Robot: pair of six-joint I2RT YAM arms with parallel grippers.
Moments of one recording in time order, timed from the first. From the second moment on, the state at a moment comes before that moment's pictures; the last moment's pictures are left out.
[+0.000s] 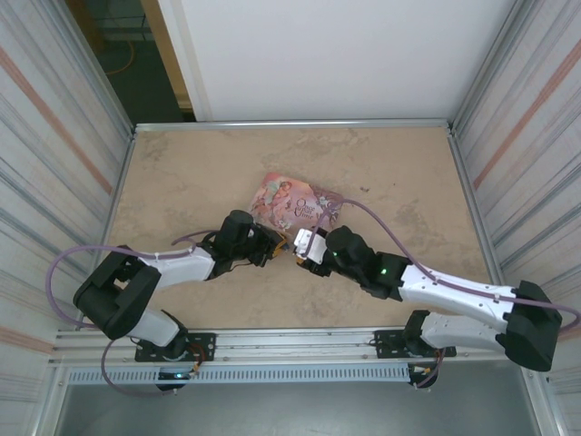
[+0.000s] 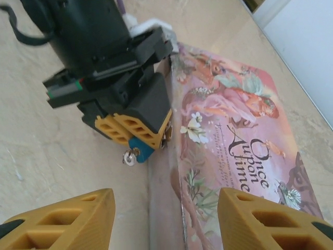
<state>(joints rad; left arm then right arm) -0.66 1.47 0.55 0.29 0.32 -1.56 1.04 1.10 0.64 -0.09 0.21 -0.40</state>
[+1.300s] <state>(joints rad) -0.66 1.46 0.54 0.29 0.32 -1.58 1.08 1.47 0.66 0.13 0.30 -0.53</state>
